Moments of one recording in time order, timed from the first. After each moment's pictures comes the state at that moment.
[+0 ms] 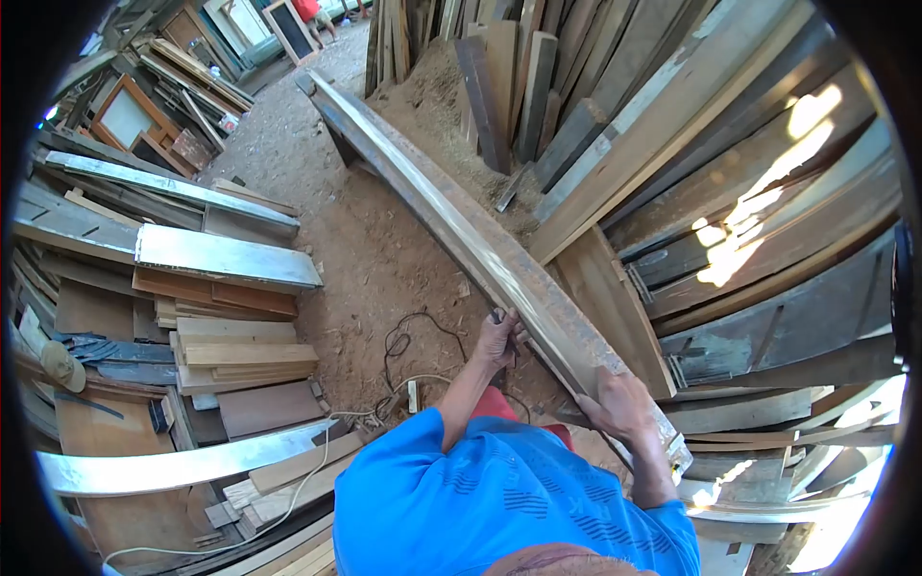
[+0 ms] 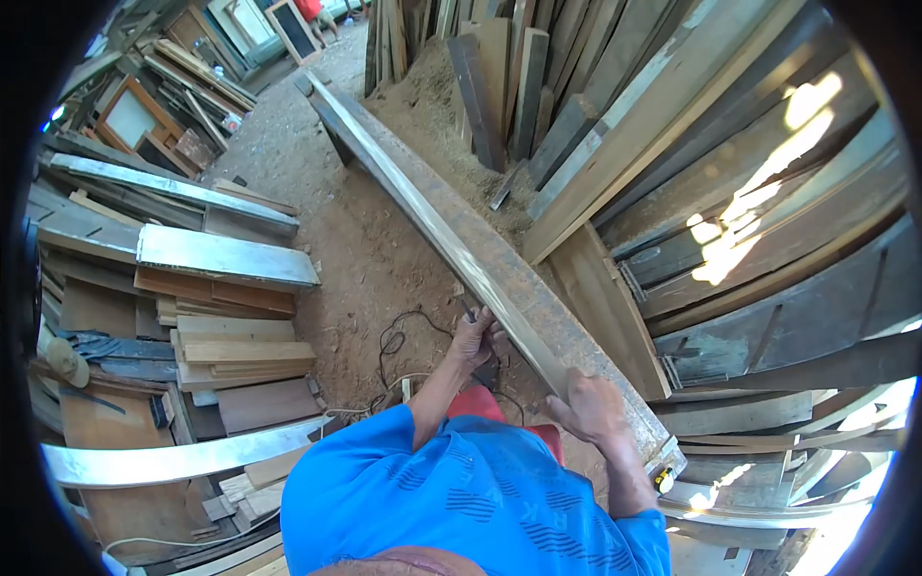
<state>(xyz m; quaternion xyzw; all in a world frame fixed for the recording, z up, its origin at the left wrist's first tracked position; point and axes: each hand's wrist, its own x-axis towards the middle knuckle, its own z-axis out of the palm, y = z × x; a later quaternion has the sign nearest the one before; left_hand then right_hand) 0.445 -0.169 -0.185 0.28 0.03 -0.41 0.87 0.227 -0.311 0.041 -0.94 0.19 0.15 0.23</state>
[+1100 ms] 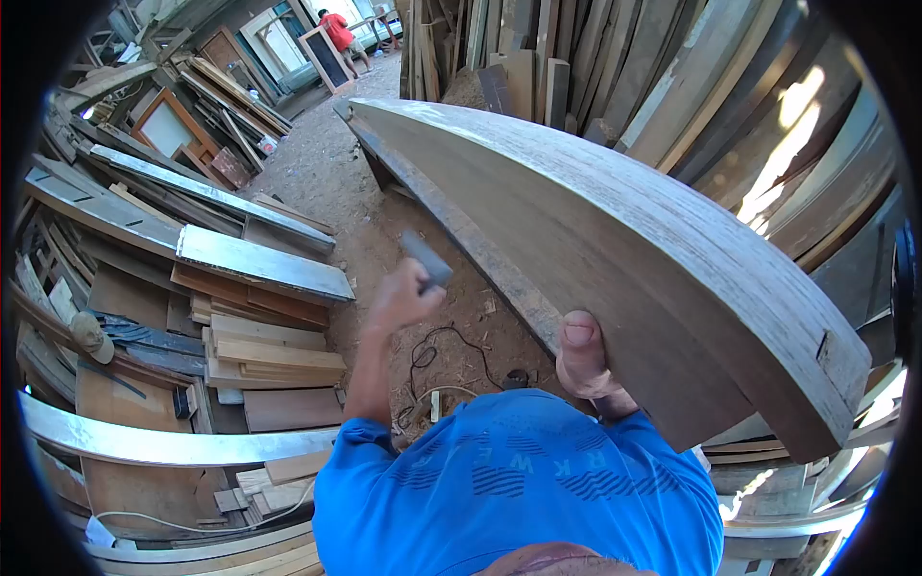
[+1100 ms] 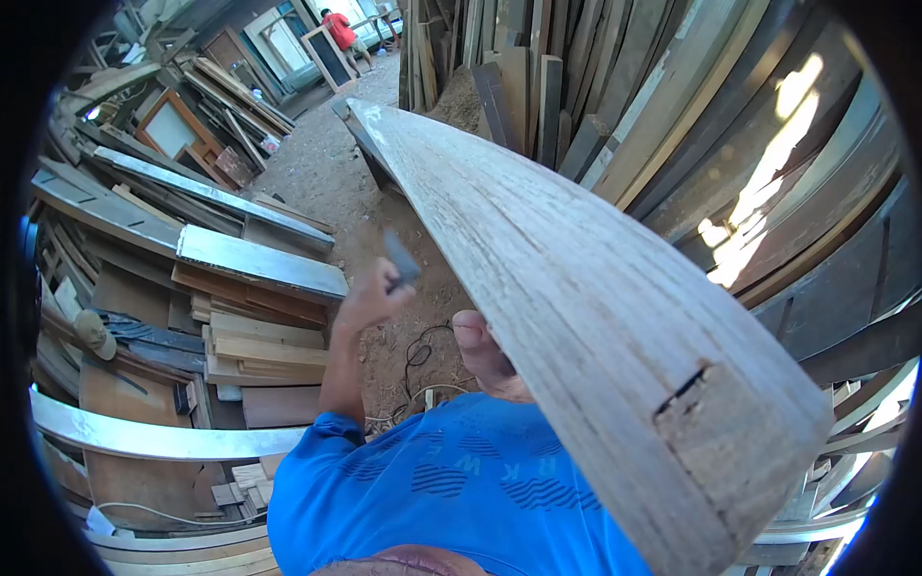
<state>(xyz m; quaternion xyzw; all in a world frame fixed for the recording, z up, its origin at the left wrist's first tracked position) 0.500 -0.012 0.058 0.90 -0.35 0.04 0.25 0.268 -0.275 -0.019 -0.72 0.14 -0.13 0.67</state>
